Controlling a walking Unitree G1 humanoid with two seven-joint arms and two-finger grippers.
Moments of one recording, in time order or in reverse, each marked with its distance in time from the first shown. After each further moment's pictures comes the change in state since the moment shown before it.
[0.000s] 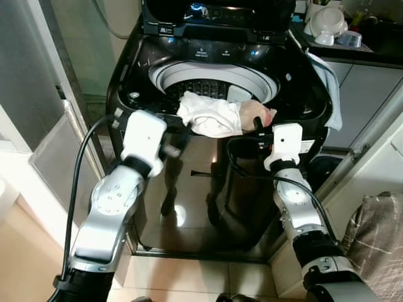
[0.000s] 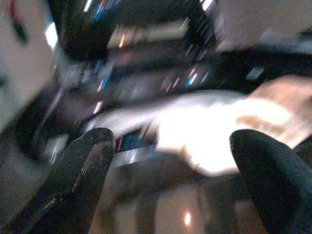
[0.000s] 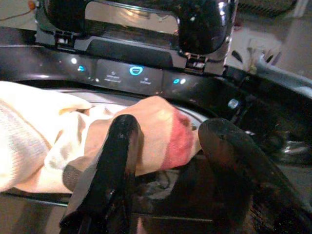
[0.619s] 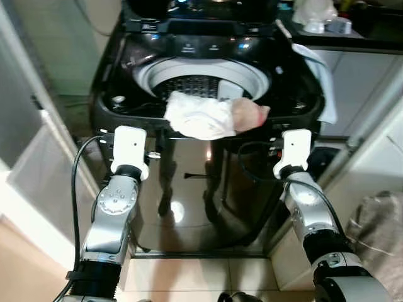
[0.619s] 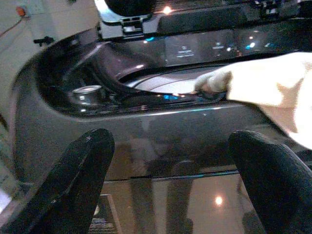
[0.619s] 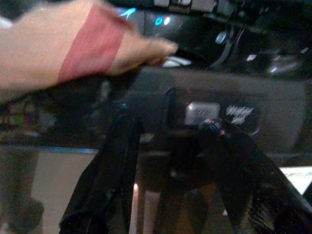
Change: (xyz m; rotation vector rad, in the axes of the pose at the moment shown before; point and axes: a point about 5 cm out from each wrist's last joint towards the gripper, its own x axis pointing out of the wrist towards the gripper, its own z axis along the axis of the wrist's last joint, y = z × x) left arm 0.008 0.016 -0.036 -0.021 0.081 0.265; right arm -0.005 -0.022 -0.028 0.031 0.162 0.023
